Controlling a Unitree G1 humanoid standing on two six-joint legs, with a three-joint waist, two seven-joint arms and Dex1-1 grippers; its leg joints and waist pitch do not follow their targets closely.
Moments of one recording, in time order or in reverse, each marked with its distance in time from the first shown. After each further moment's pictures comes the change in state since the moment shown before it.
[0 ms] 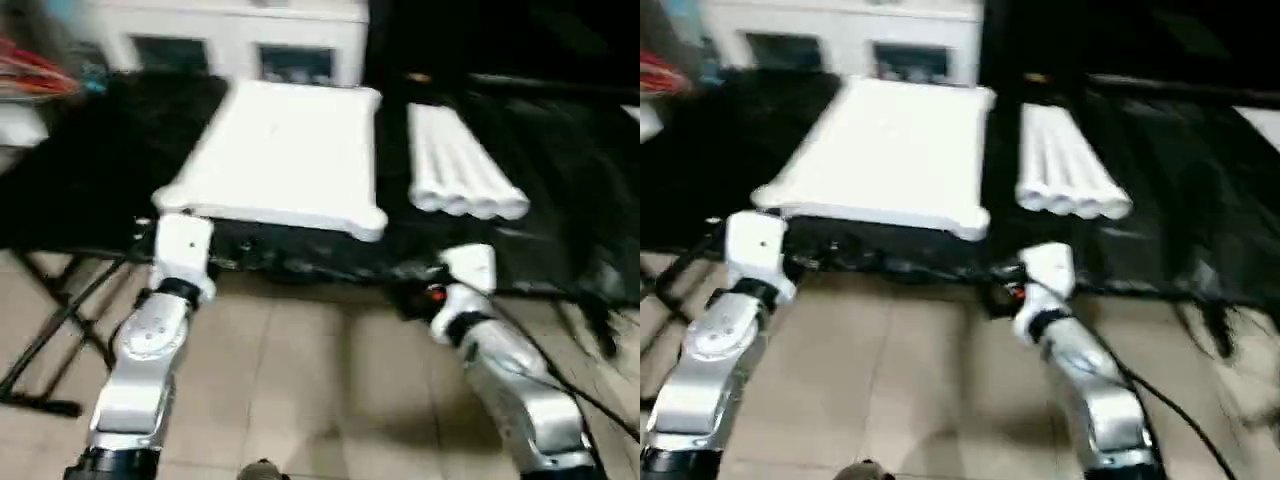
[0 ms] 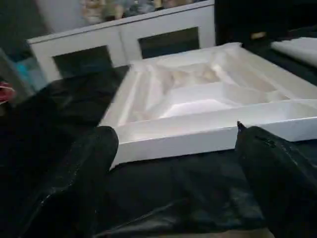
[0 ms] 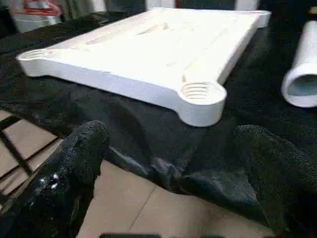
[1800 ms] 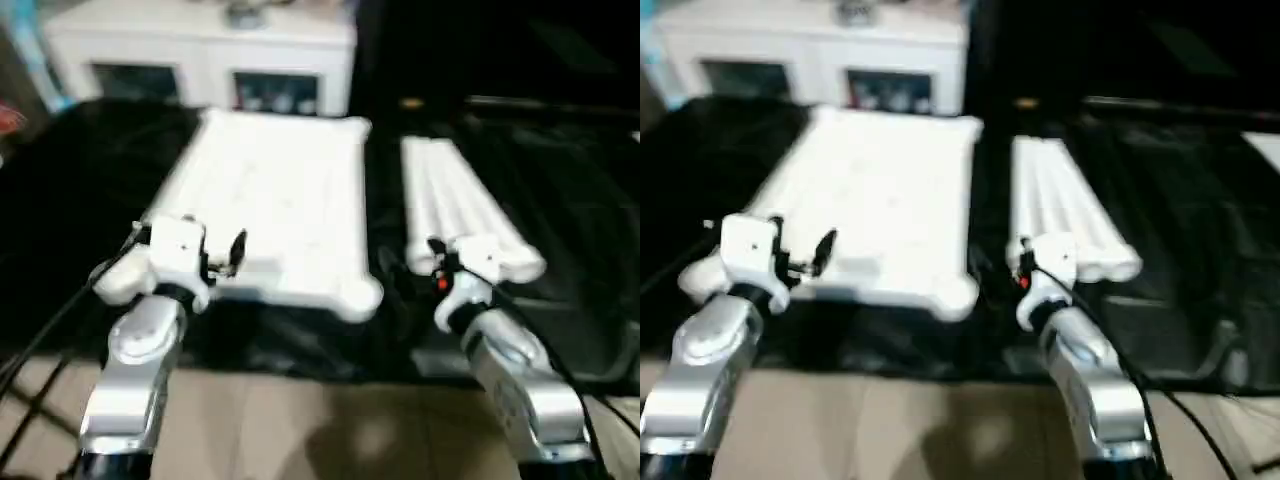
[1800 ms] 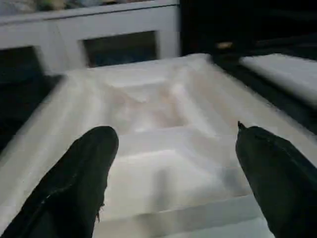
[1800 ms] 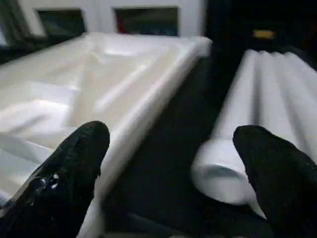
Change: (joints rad) left arm 0.010 -0.019 -0.040 -0.009 -0.067 0.039 -0.070; right arm -0.013 0.011 -0.083 -0.007 0.000 0.003 -0.014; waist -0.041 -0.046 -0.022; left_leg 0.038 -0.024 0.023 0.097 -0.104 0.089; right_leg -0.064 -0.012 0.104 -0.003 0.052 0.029
